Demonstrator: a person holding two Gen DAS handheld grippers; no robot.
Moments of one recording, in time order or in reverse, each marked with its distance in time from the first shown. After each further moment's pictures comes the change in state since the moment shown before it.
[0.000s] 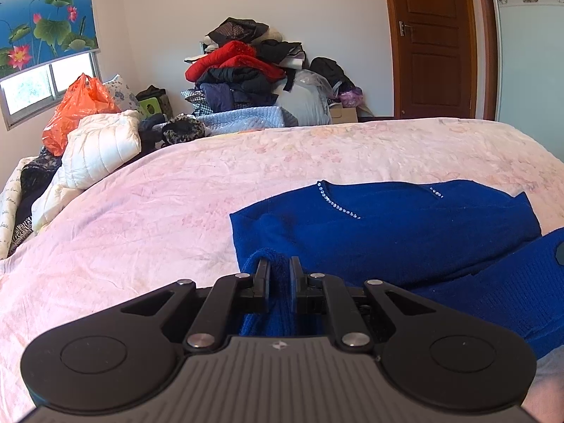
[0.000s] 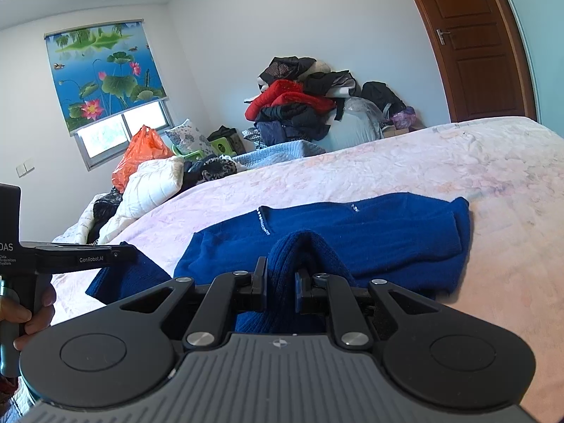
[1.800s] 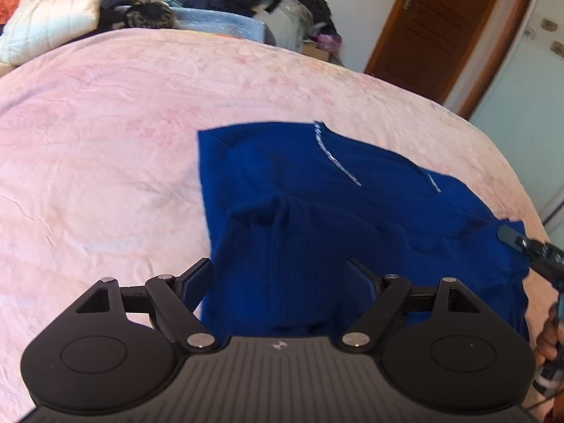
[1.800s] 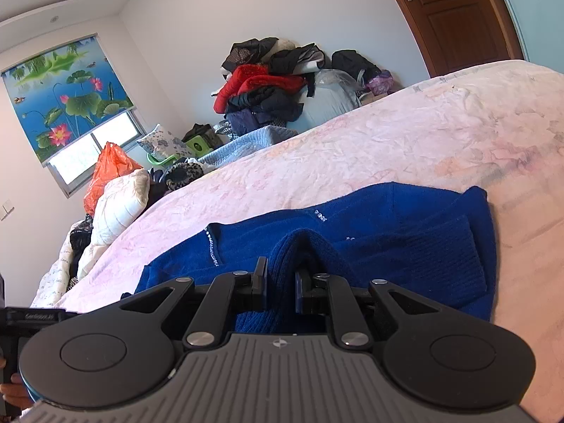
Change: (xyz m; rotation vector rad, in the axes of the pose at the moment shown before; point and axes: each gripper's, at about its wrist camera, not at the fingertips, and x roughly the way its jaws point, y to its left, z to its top) left arm 0.105 0.062 -0.005 -0.257 0.285 -0.318; right arm 0.116 -0.077 0.024 0.175 0.061 -0.019
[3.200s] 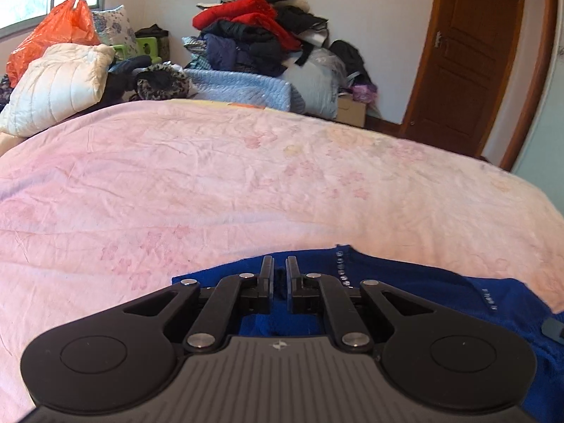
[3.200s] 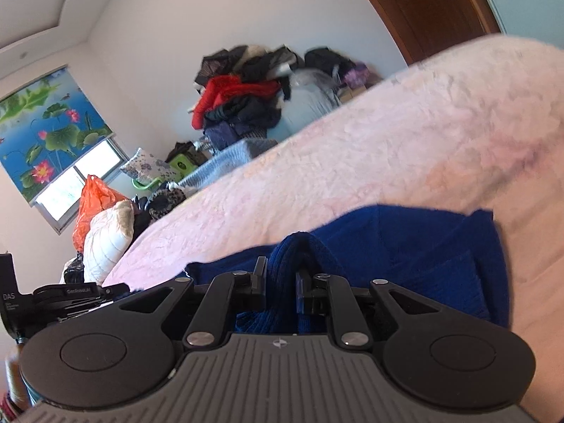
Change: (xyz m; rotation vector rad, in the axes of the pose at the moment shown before) left arm 0.081 -0.035 0.106 0.008 -0.191 0.205; right arm 0.054 -0.039 0.031 0.159 0.022 -0.041
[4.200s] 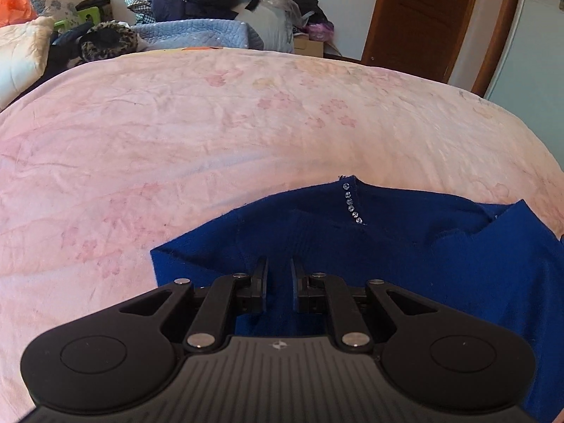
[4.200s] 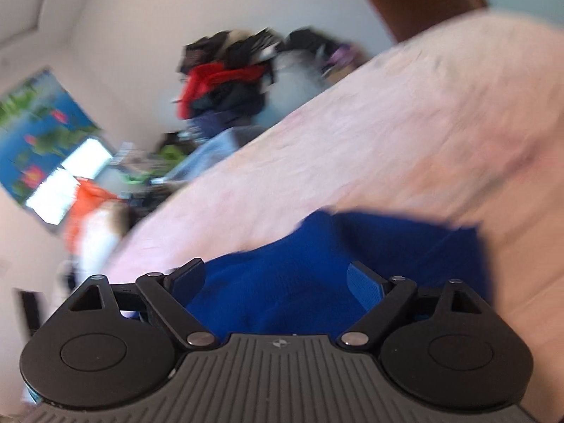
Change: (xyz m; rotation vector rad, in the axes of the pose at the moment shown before) left arm 0.042 0.019 -0.013 0.147 0.184 -0.148; right arm 0.011 -0.012 0.035 -0.069 -0.024 -0.123
